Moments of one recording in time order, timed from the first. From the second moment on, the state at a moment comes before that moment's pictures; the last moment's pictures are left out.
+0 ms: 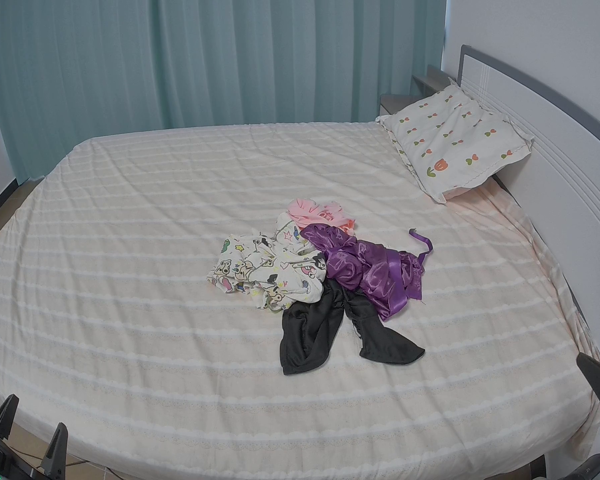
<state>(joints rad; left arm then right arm) 0.00 0.02 -0.02 0.01 -0.04 0.00 0.04 0.51 -0.30 -0.01 0.13 0.12</state>
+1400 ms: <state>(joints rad) 0.00 0.02 -0.02 0.01 -0.04 0.00 0.36 2.25 -0.79 -0.62 -0.04 0.68</state>
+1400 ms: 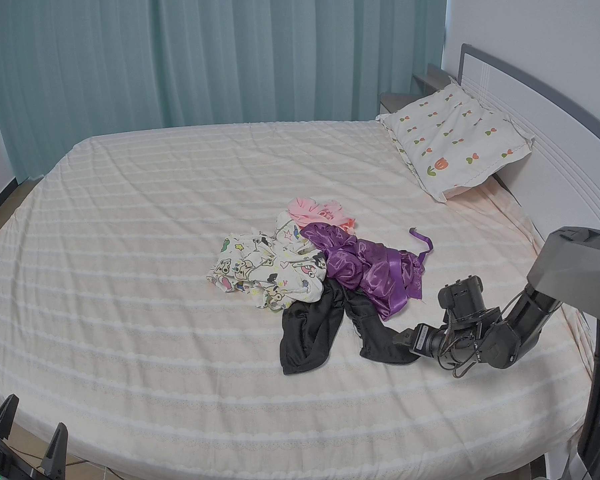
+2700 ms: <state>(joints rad) 0.00 0.02 -0.02 0.01 -0.04 0.01 0.42 2.35 -0.83 -0.65 0.00 0.68</state>
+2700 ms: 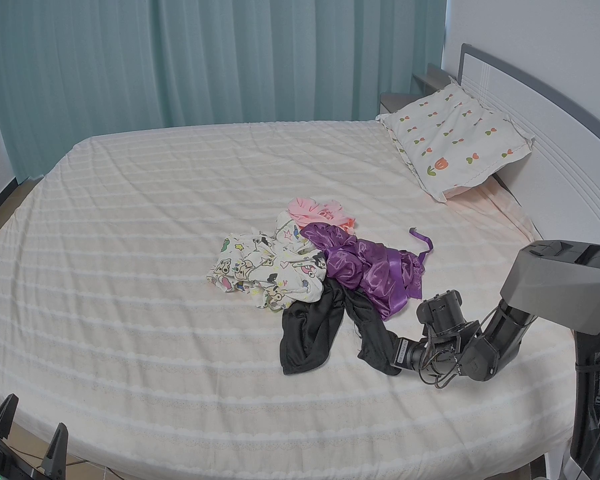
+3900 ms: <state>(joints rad) -0.14 0.92 -0.26 -0.18 -0.29 -0.12 0.42 2.25 -0.53 -1.09 0.07 0.91</state>
